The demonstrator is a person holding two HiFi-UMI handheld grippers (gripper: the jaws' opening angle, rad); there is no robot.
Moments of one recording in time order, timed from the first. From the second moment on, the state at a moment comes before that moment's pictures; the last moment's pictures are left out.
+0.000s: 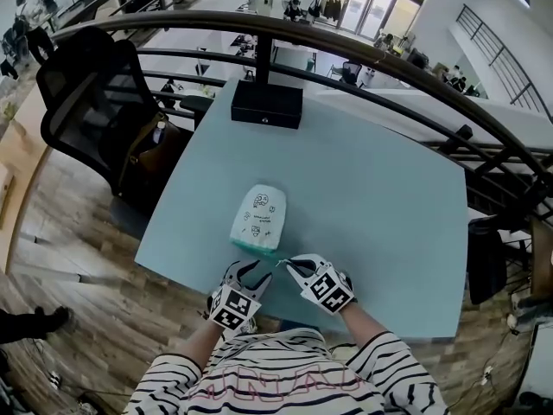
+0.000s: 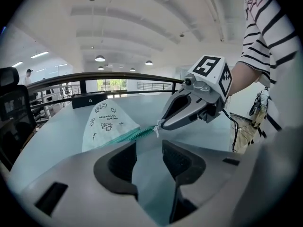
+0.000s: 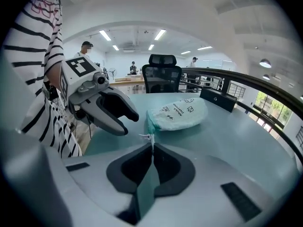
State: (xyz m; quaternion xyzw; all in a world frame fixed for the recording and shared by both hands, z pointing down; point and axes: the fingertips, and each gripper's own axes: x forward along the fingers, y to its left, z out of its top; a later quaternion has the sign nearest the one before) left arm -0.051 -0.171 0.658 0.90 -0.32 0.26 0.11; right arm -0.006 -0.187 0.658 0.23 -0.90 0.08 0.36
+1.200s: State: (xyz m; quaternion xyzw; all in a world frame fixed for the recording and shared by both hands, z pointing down) left arm -0.027 -0.171 0.655 0.90 -0.32 0.26 0.13; right arm -0.012 -0.167 0.647 0.30 -0.88 0.11 0.34
